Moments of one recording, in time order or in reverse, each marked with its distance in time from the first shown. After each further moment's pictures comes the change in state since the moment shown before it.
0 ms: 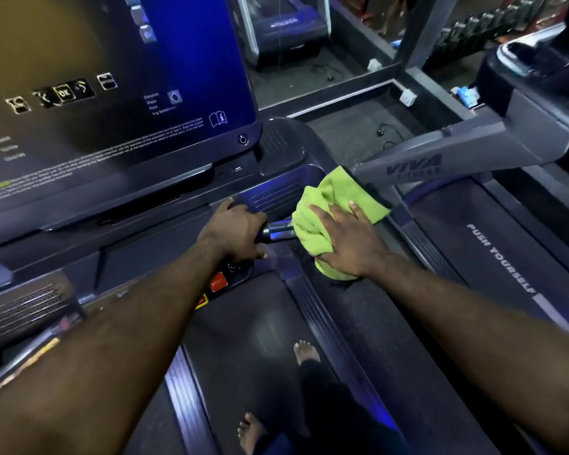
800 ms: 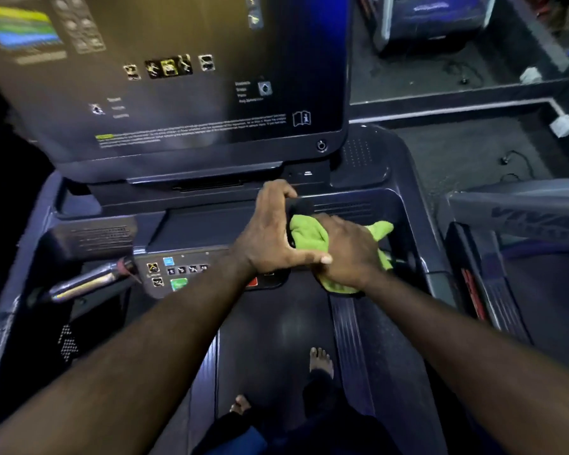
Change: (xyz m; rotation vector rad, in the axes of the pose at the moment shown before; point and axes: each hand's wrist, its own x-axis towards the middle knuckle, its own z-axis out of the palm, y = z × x) left_hand -0.035 0.017 -0.010 -0.769 0.608 -0.255; right_hand 0.080 -0.069 -0.028 0.455 -0.135 -0.141
